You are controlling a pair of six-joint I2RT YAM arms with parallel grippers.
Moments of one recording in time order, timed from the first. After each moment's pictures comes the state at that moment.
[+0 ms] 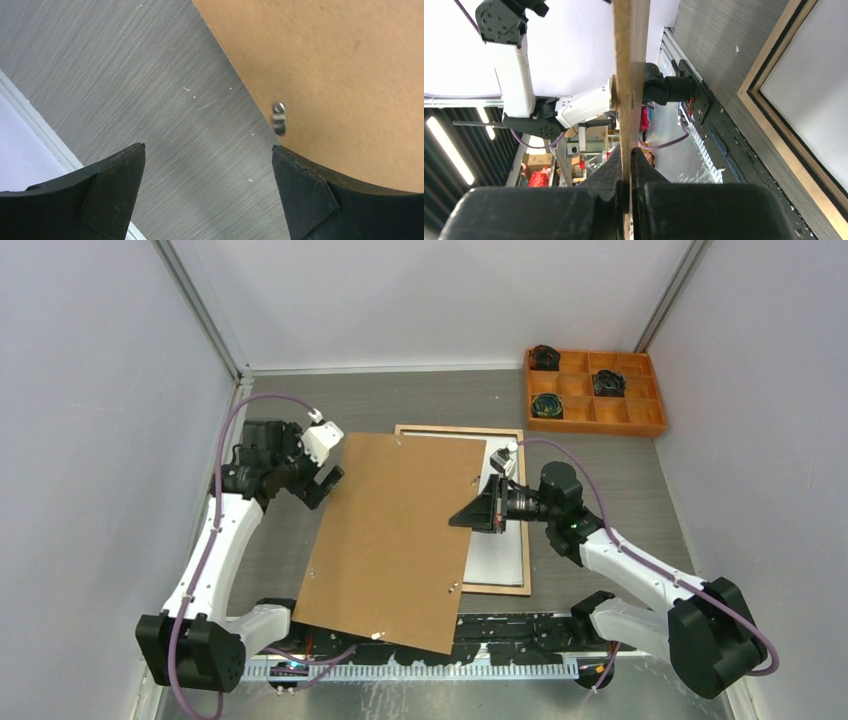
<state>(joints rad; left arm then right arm) -0.10 1.10 1.04 -0.74 0.27 0.66 0.49 1.07 0.48 0.43 -0.93 1.29</state>
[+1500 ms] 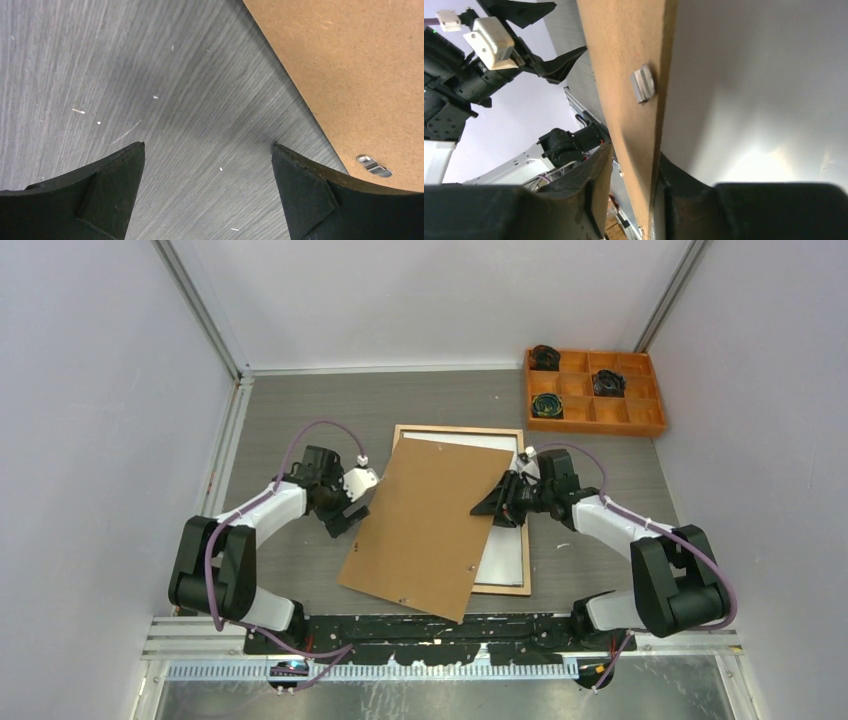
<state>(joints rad) -0.24 1.45 0.76 -0.44 0.15 0.77 0.27 1.36 0.63 -0.09 -0.76 0.88</state>
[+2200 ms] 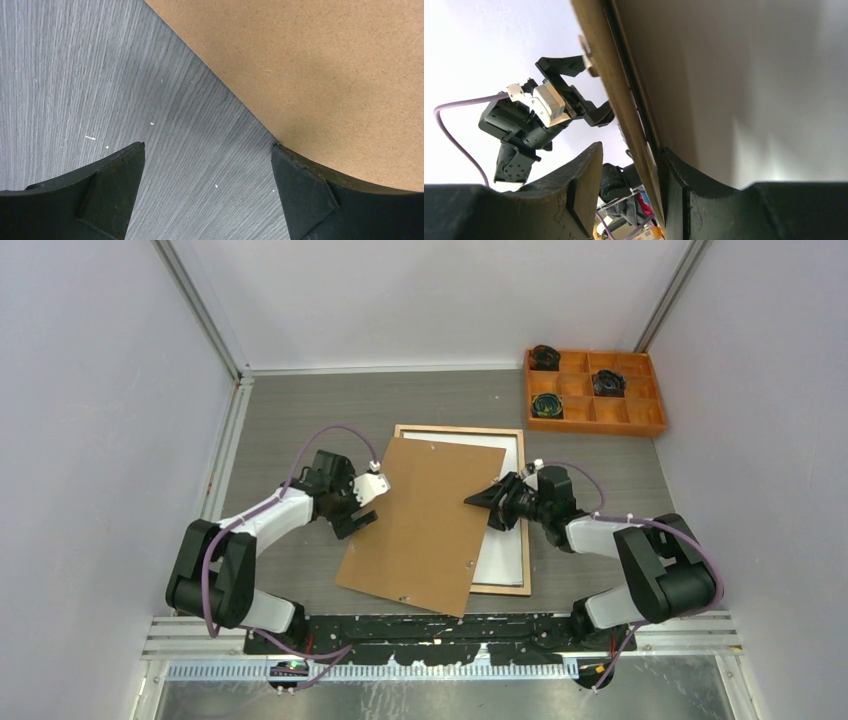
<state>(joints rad) -0.33 1.42 0.73 -0.36 0.13 0.79 0.30 1.42 0.40 0.49 -0.66 1.32</state>
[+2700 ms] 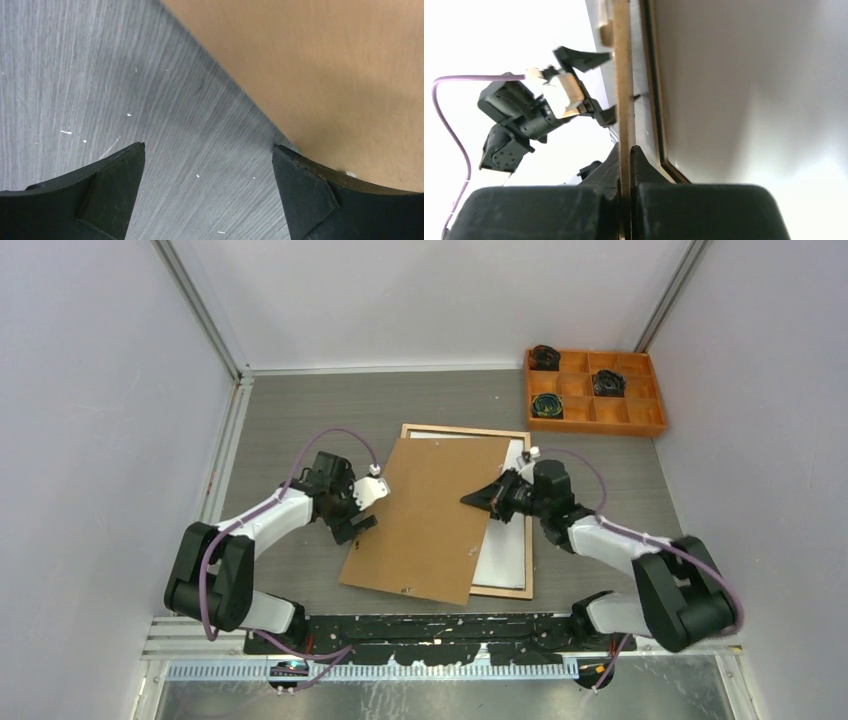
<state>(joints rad) -0.33 1.41 0.73 -0.42 0.14 0.78 0.39 1.35 0.42 0.47 -0.56 1.28</state>
